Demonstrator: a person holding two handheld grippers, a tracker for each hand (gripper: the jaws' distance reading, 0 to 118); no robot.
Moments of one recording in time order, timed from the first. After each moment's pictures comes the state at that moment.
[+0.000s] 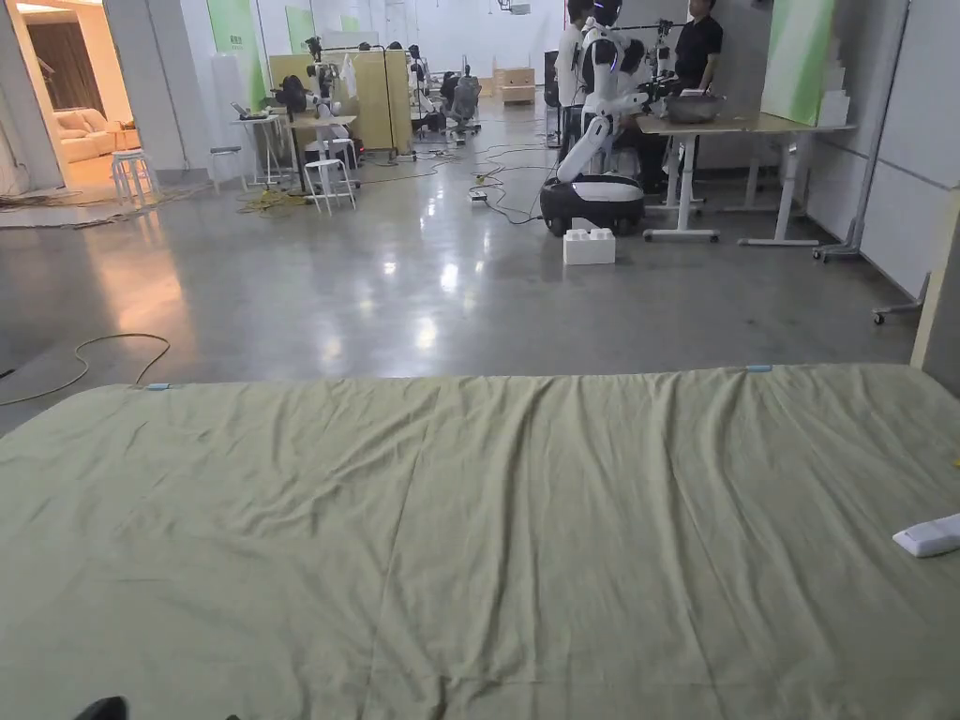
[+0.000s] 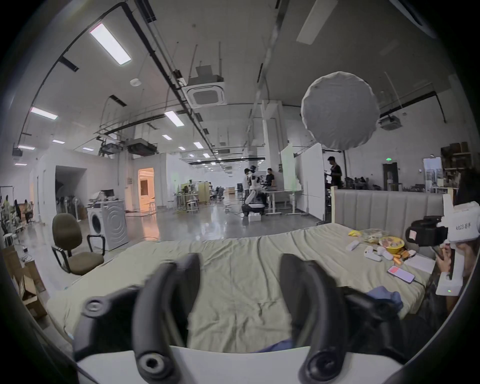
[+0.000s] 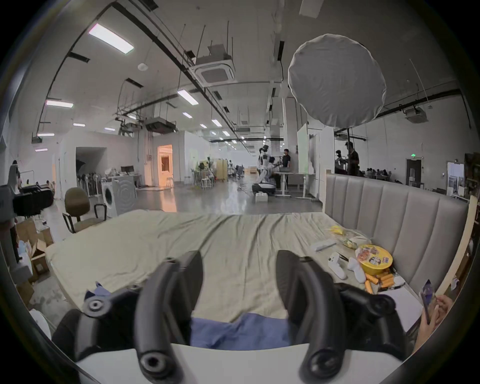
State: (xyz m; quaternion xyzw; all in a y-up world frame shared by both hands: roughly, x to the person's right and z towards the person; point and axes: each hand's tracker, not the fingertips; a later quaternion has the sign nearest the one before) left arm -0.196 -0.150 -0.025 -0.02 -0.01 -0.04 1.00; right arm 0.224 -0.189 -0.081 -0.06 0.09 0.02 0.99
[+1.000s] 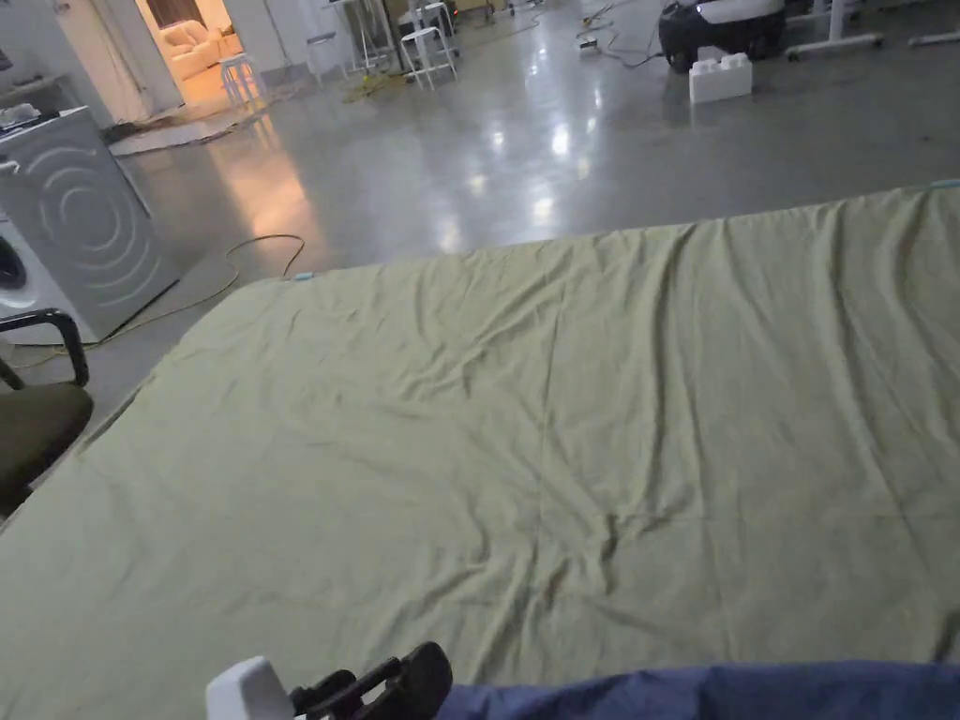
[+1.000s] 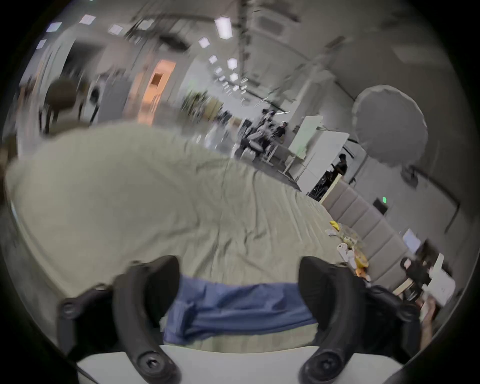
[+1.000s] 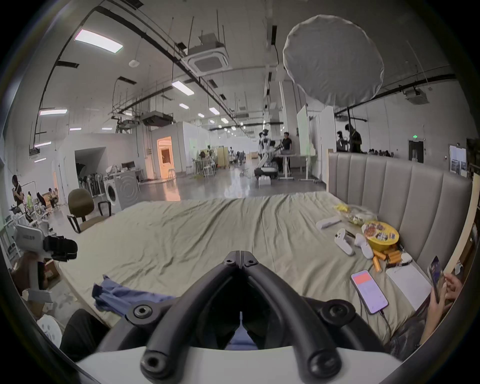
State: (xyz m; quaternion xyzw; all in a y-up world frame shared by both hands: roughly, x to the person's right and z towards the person) left arm -0.337 -0.288 -0.090 -0.24 -0.04 0.28 0.93; right arm 0.232 -0.230 -0.082 -0.14 0.09 -0.01 0.99
